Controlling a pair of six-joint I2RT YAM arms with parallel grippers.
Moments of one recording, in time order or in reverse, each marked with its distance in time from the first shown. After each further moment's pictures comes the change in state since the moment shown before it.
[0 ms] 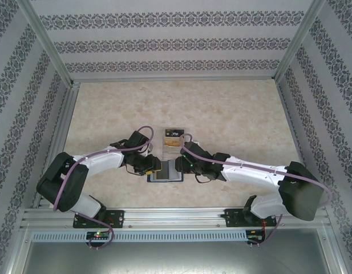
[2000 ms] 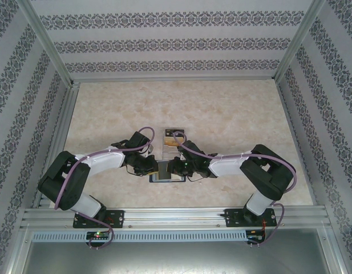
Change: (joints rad) left arm -0.006 0.017 0.001 -0.005 -0.013 0.008; right arm -0.101 0.310 -0.107 0.498 -0.417 0.161
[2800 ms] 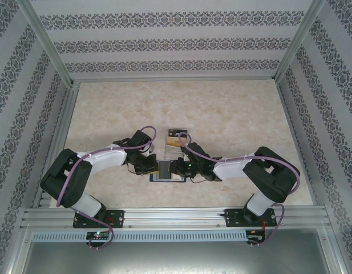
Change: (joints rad) left arm -0.008 0.031 0.042 -0.043 -0.013 0.022; right arm -0.018 -0.047 -0.093 0.117 -0.017 0.044
